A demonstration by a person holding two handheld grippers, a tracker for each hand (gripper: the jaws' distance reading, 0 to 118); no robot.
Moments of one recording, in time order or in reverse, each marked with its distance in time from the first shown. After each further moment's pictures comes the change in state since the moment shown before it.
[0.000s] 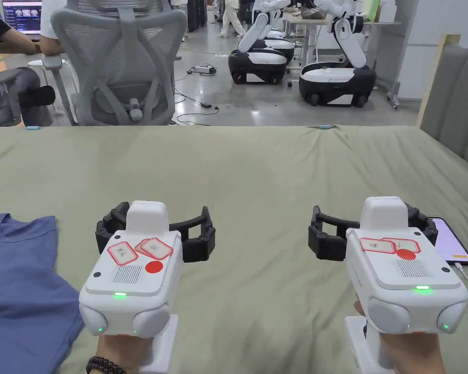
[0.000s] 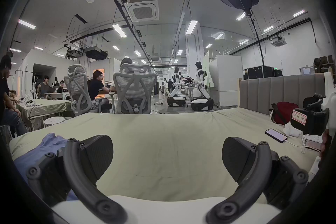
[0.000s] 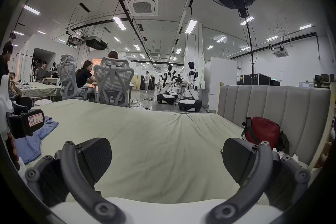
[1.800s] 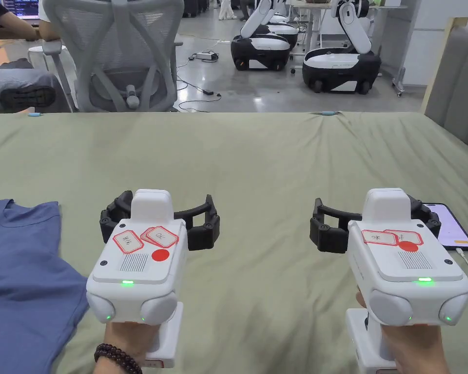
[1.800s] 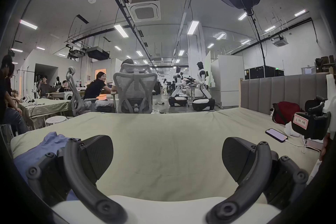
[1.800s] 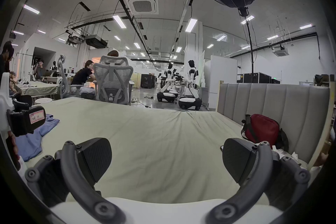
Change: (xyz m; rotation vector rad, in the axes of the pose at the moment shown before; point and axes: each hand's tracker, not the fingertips) left arm 0.007 0.000 0.008 -0.003 0.012 0.000; right arm 0.000 -0.007 0.008 -0.016 0.004 0.003
